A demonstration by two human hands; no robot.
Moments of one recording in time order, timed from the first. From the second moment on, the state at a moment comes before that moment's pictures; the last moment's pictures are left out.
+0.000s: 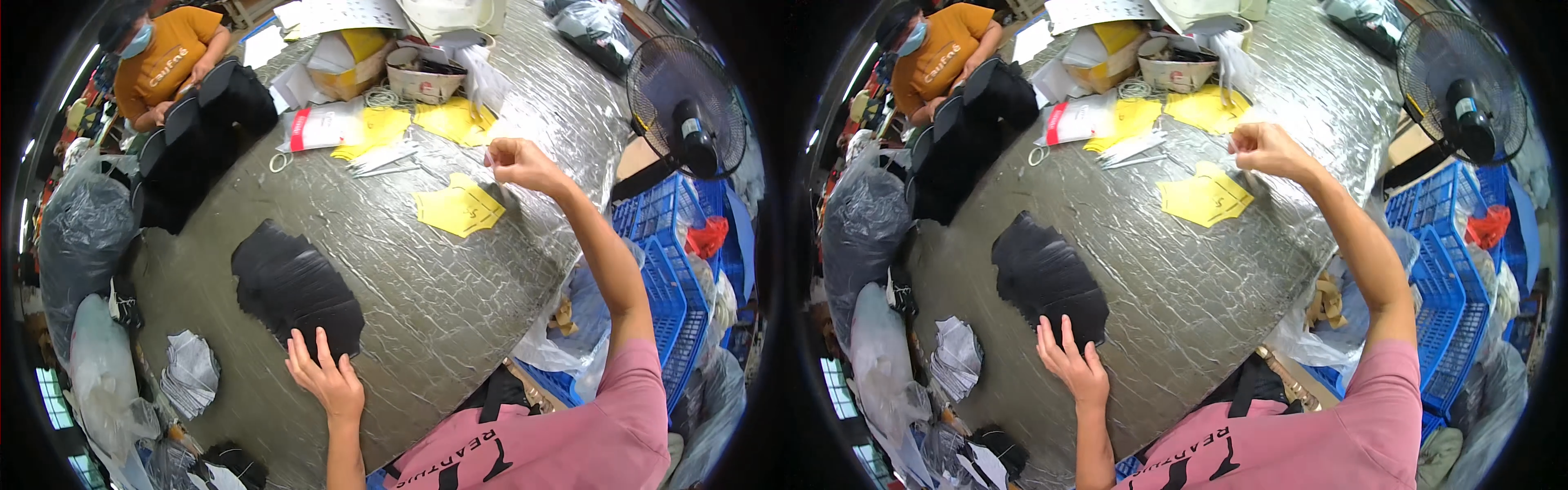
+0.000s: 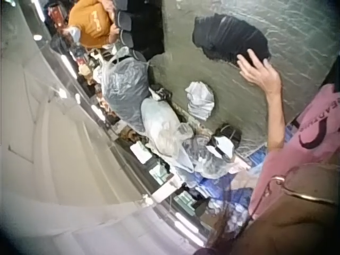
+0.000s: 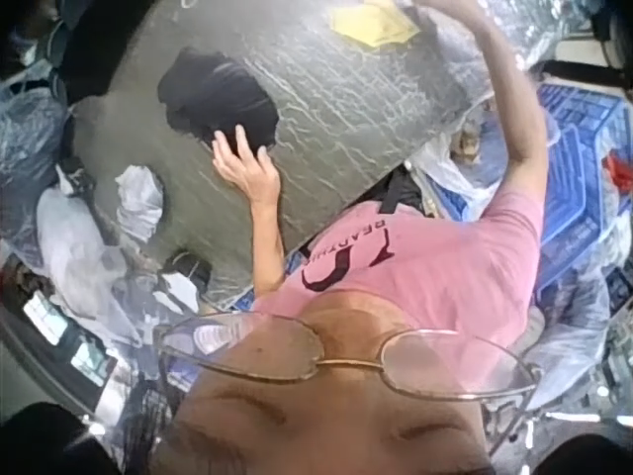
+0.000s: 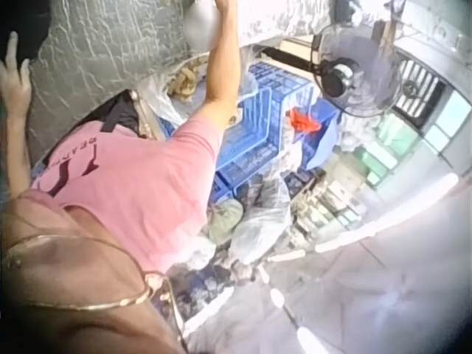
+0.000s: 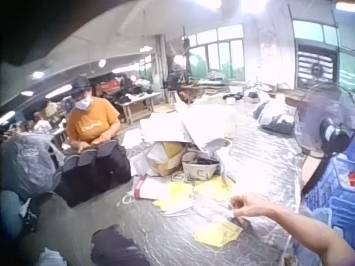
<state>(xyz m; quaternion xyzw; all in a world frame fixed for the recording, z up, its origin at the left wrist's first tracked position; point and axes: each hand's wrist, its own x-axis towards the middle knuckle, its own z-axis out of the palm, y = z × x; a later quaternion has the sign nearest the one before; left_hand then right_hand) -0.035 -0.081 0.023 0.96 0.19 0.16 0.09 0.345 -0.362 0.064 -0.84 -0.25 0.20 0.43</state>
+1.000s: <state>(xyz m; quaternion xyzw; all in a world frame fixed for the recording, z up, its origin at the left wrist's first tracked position) -0.025 -0.068 0.018 0.94 0.24 0.19 0.12 0.288 -0.341 0.045 -0.94 -0.27 0.04 0.19</state>
